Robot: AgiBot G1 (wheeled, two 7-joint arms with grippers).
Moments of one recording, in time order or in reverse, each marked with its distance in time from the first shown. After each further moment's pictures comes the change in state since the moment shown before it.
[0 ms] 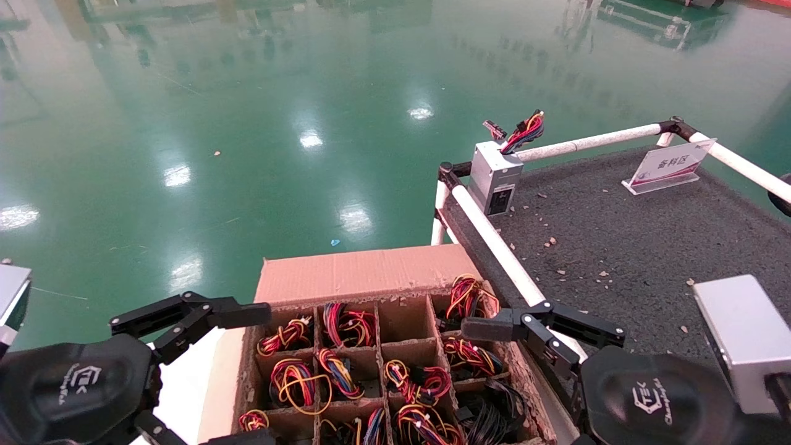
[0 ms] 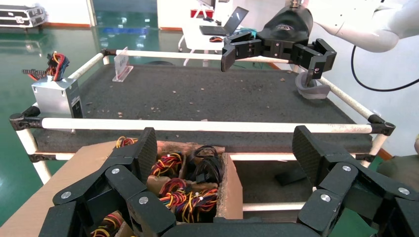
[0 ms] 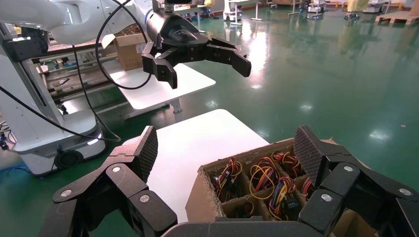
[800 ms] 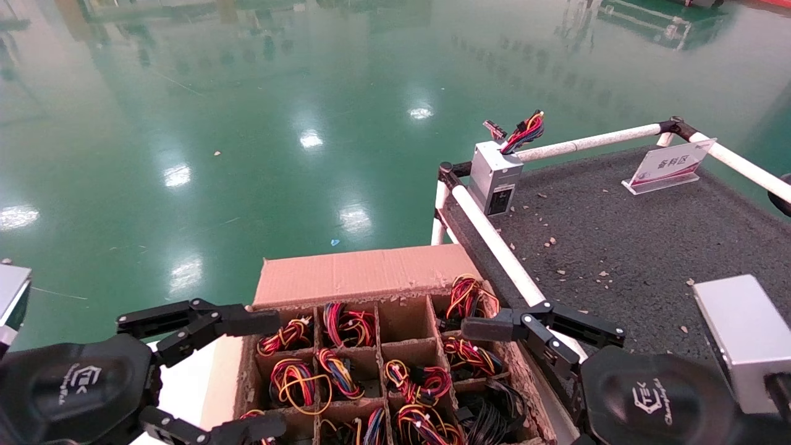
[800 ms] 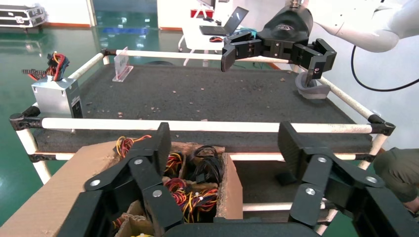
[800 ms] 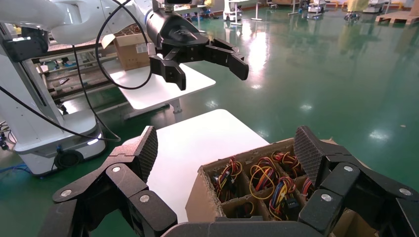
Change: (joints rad) left arm 0.000 0.000 0.000 0.000 0.000 0.000 0.000; right arm 0.000 0.000 0.000 0.000 0.000 0.000 0.000
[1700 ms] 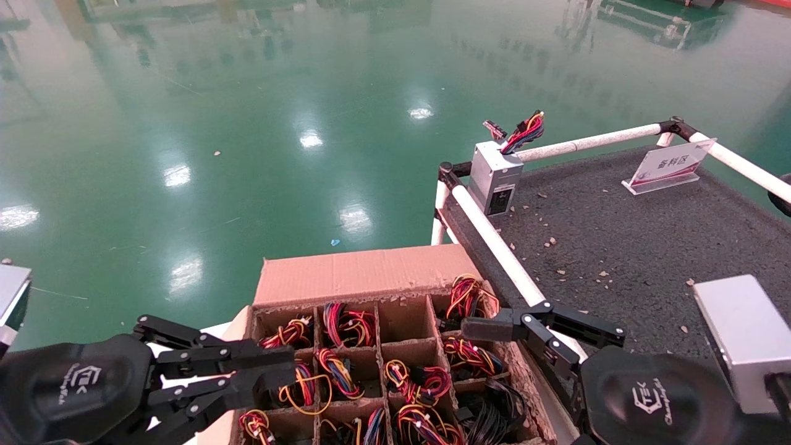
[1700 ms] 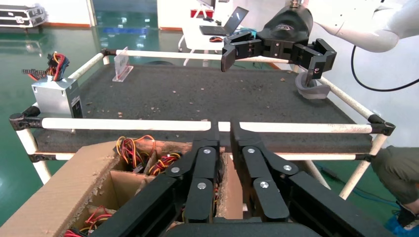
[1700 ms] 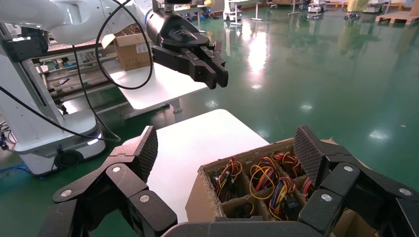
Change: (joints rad) left arm 0.000 0.000 0.000 0.000 0.000 0.000 0.000; right arm 0.000 0.000 0.000 0.000 0.000 0.000 0.000
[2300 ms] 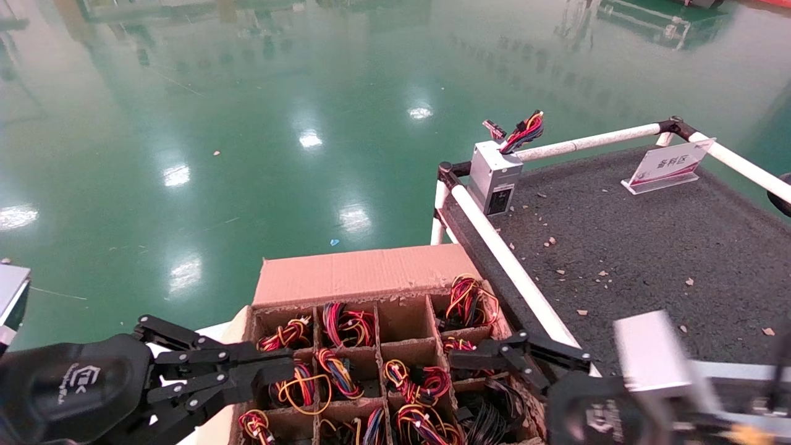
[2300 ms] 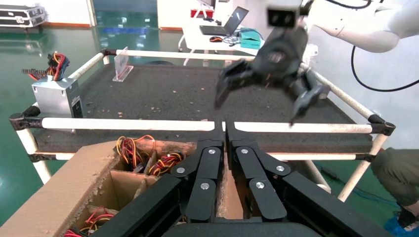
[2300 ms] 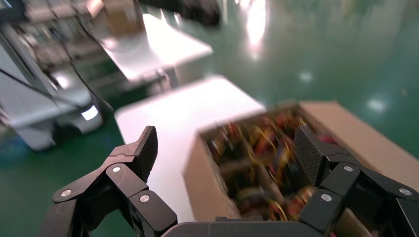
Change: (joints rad) left arm 0.000 0.000 0.000 0.000 0.000 0.000 0.000; right arm 0.008 -0.013 -0.066 0.042 -0.167 0.082 0.037
